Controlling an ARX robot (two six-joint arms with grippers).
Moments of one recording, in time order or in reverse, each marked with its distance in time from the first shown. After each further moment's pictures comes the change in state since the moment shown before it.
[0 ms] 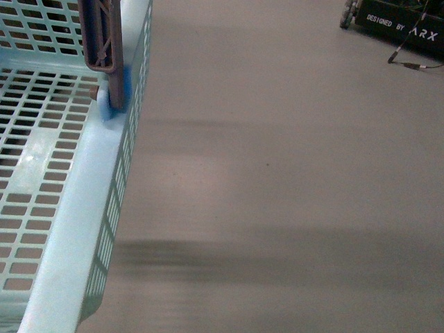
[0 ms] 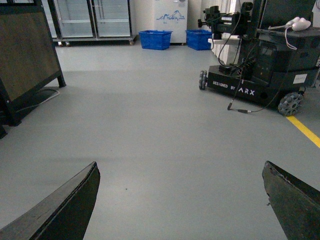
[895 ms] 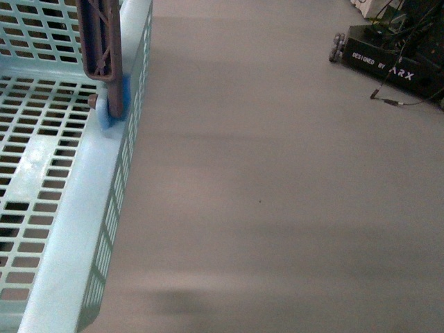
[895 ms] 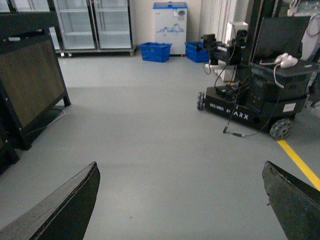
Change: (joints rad) left arm 0.000 -0.001 -0.005 -0.001 -0.001 -0.002; right arm 0.000 0.000 0.000 0.000 0.000 0.000
